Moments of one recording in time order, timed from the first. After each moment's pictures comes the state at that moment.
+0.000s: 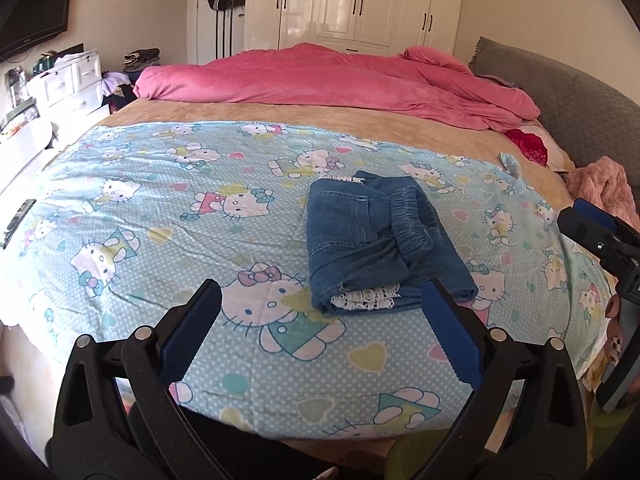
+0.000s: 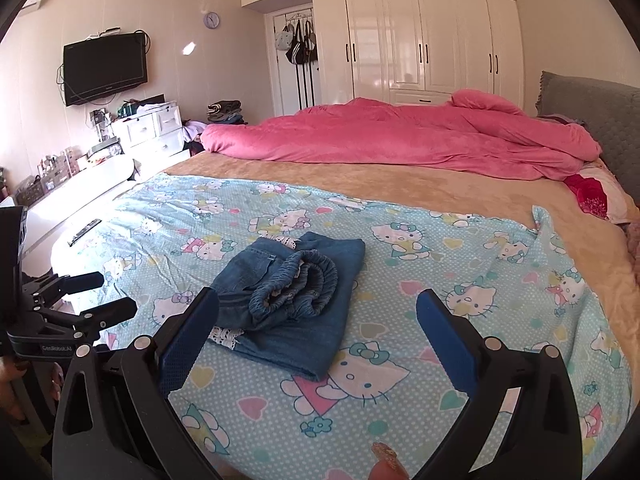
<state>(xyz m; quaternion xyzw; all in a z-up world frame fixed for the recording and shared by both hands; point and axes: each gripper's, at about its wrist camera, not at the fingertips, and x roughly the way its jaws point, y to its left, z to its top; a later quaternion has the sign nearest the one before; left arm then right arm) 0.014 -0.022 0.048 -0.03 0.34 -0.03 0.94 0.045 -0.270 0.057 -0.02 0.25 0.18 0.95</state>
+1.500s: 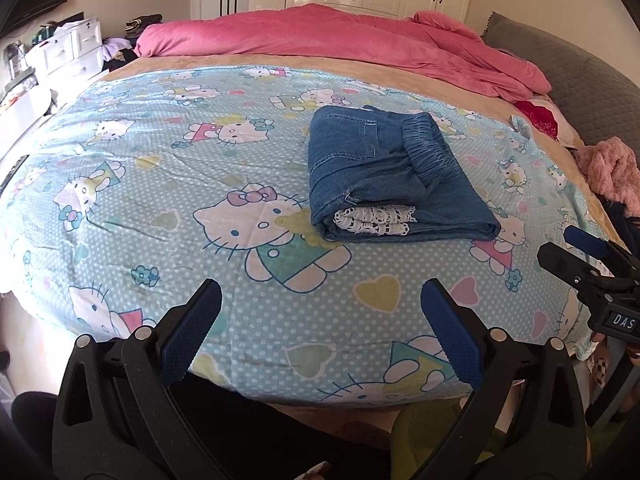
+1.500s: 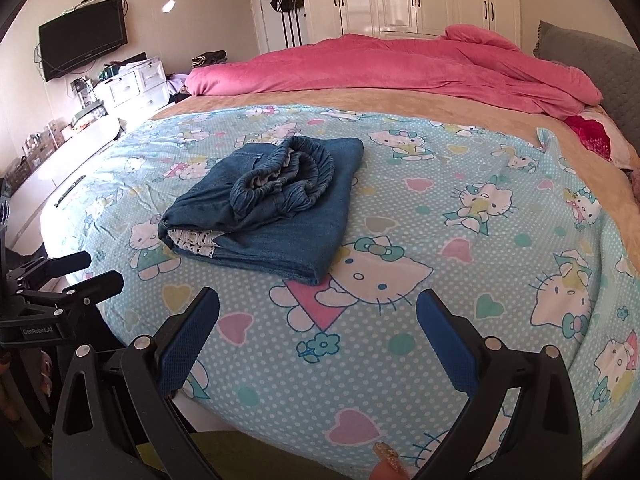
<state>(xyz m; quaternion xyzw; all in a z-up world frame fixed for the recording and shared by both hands) 0.005 -0.026 -0.012 -0.04 0.40 -0.03 0.91 0.042 -0.264 -0.027 -0.01 0.35 0.16 0.92</state>
